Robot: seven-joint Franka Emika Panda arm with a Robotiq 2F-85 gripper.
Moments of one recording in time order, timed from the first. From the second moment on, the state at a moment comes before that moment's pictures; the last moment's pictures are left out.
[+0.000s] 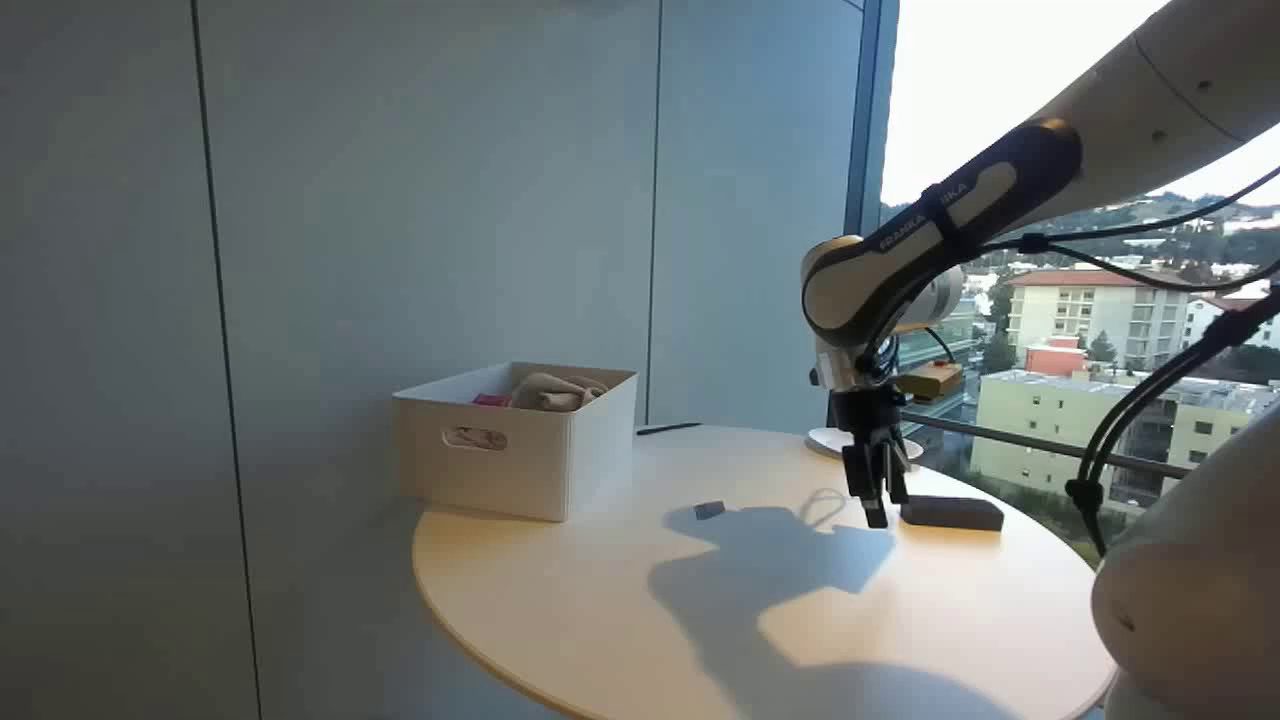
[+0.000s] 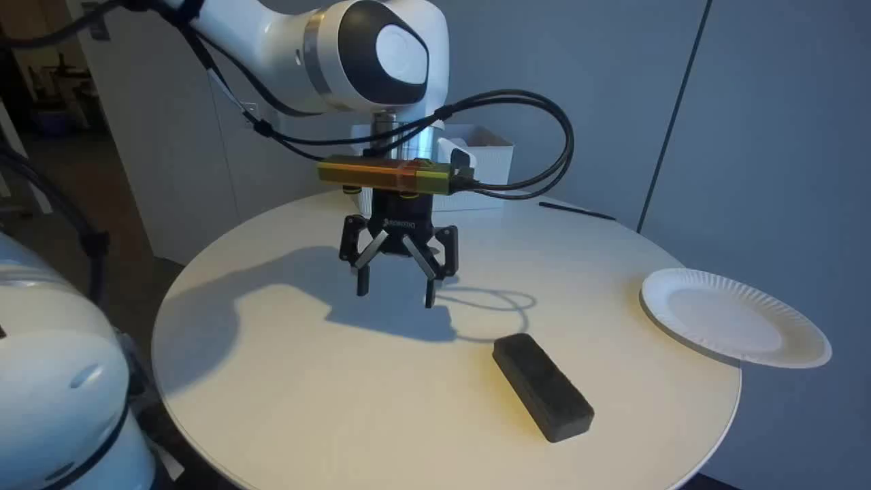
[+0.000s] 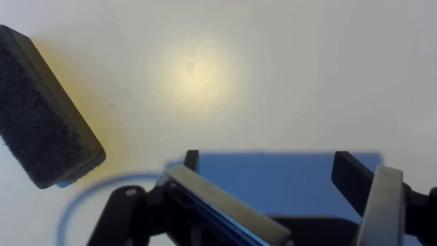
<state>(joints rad) -0.17 -0.46 -0.23 -2.59 -0.31 1.89 -0.37</state>
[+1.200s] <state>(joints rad) 0.02 -0.41 -0.09 -2.46 -0.32 2.06 -0.44</state>
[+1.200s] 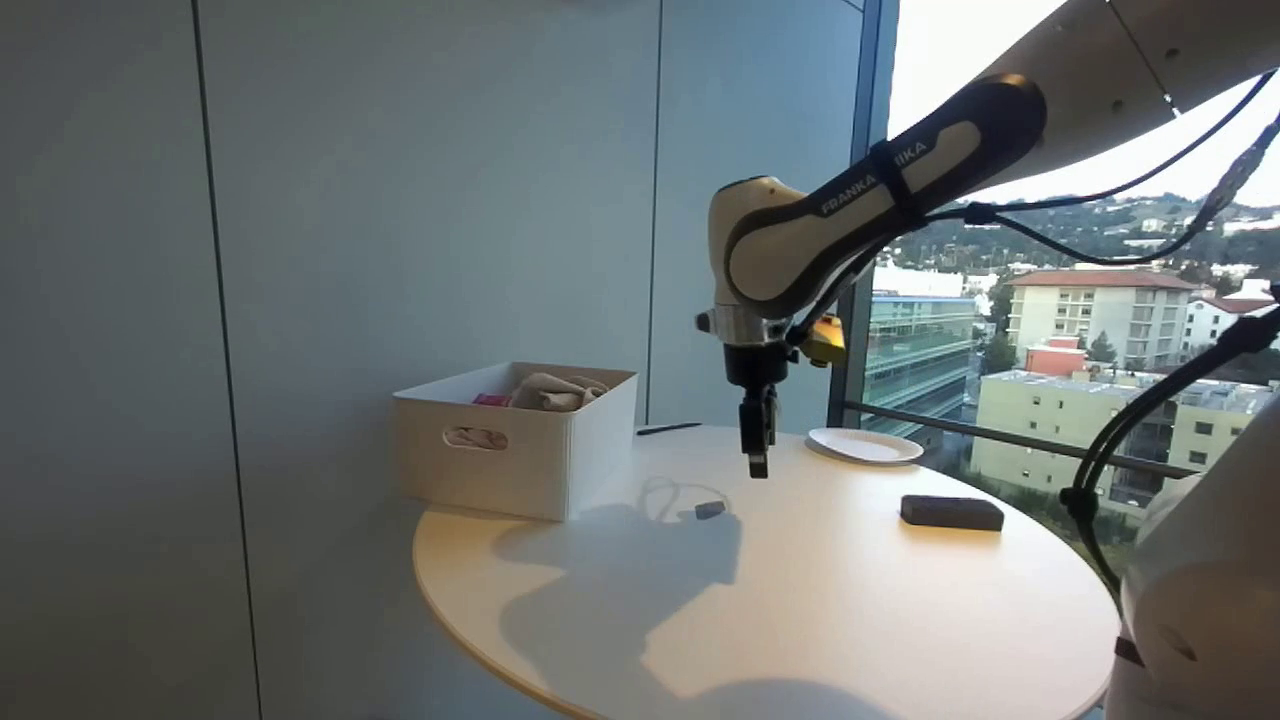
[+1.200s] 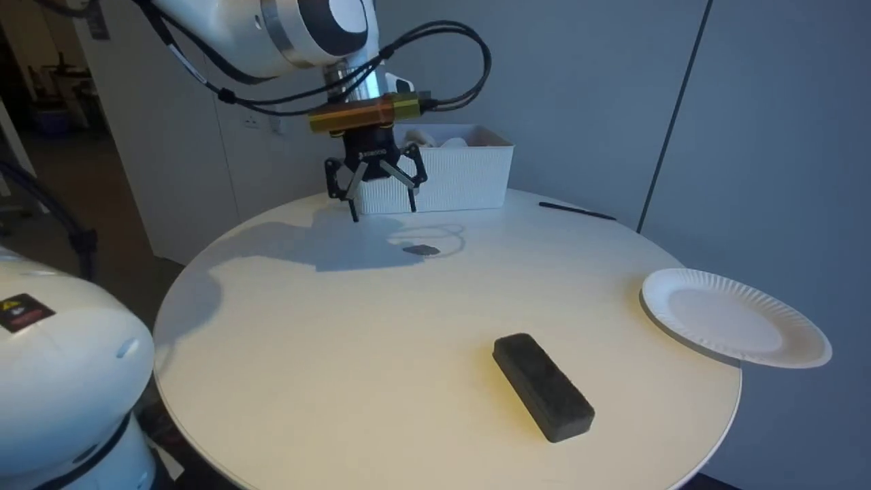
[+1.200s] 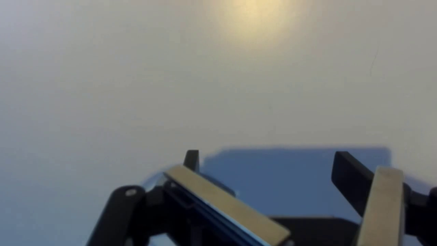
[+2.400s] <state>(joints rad) 0.09 0.07 0.01 -1.96 -0.35 2.63 -0.91</state>
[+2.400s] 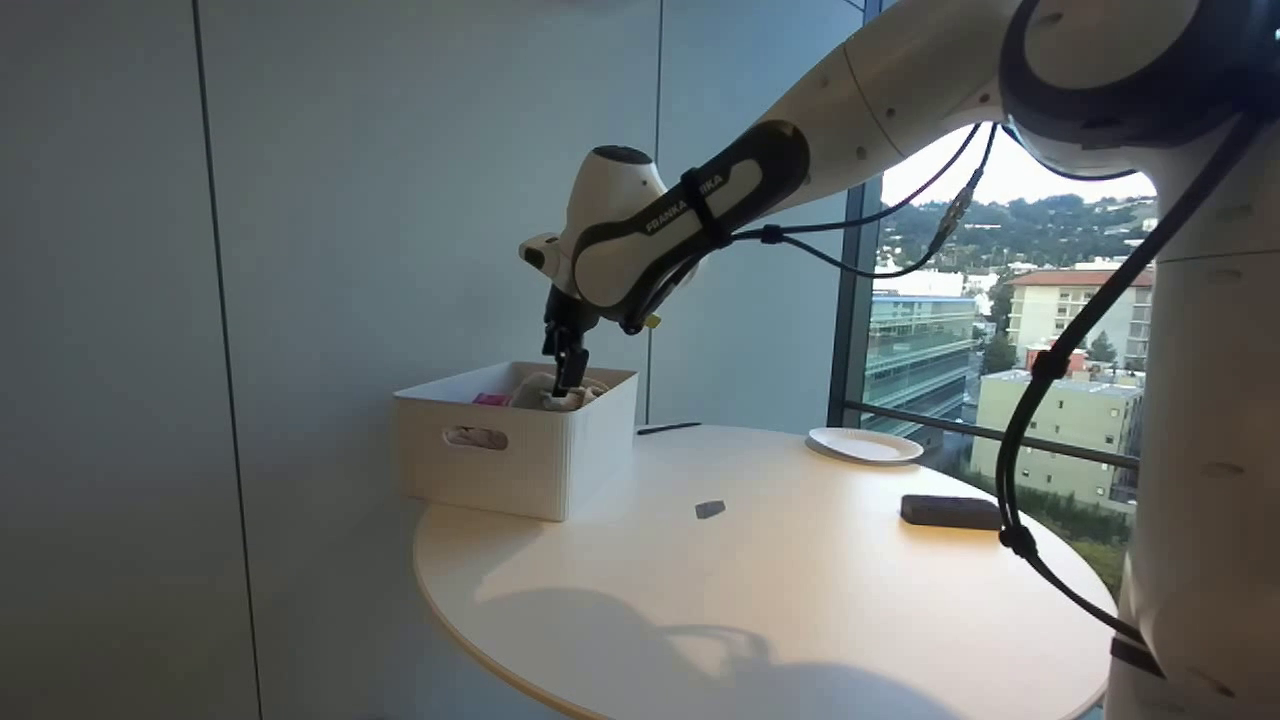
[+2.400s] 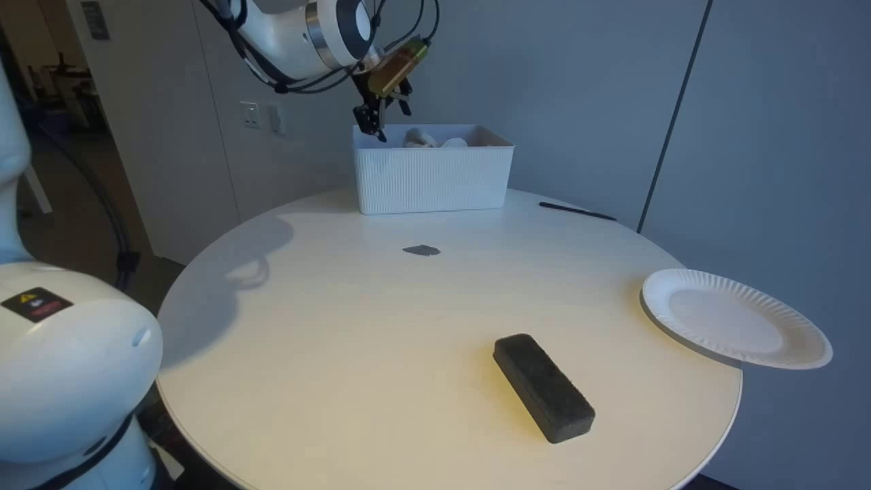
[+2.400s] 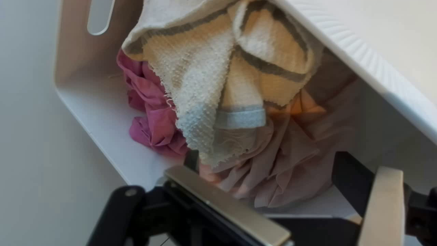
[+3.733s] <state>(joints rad) 0.00 0.33 -0.01 -1.70 -0.43 2.73 -1.02</state>
